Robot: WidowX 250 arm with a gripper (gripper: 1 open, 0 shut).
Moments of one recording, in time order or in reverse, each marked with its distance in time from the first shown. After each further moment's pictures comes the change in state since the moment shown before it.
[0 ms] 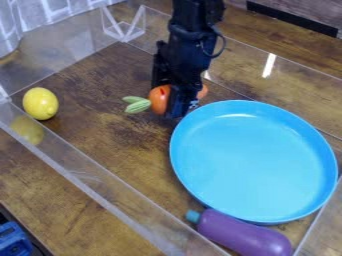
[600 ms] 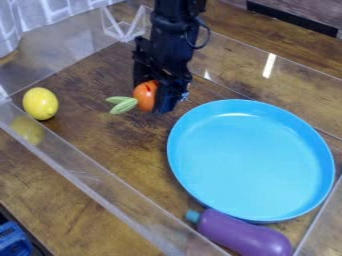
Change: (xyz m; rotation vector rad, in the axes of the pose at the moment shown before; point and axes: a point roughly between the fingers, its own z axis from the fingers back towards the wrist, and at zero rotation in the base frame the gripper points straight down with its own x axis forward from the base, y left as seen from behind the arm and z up) arm -0.018 0.011 -0.004 -0.026 0.010 0.175
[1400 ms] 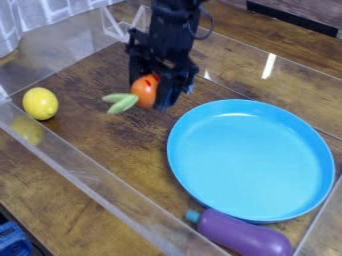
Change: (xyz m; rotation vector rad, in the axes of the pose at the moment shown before) arm -0.018 -0.007 0.009 -0.009 0.060 0.195
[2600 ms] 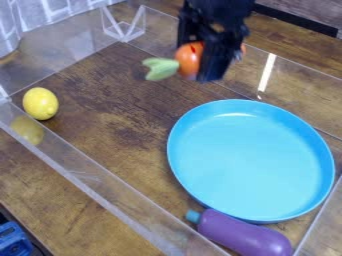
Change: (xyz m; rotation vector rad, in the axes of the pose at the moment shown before) arm 0.010 -0.030 0.082 -0.017 -0.064 -0.254
